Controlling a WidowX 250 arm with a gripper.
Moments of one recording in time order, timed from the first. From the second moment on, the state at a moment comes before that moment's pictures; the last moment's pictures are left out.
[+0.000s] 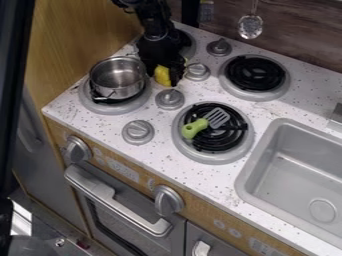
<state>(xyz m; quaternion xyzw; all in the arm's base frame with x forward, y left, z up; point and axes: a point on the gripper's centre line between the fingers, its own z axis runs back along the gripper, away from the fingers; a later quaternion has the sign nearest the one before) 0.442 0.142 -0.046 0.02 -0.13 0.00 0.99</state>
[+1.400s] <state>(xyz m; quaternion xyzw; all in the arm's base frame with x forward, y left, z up) 0.474 0.010 -0.032 -0.05 -0.19 -0.02 0.98</state>
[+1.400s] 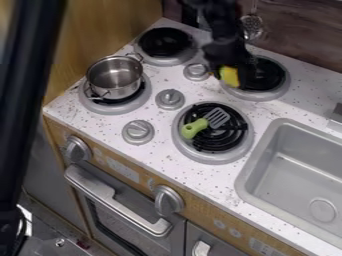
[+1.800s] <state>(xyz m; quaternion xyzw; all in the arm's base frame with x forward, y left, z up) 0.509 -0.006 -0.035 -0.06 -0.21 -0.03 0.97</state>
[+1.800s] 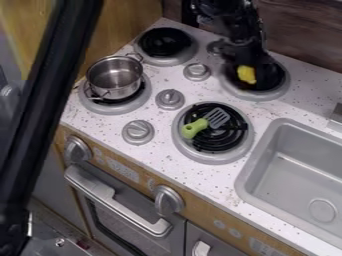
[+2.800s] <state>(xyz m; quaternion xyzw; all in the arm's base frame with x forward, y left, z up) 0.477 0.001 0.006 -0.01 -0.24 -0.01 0.97</state>
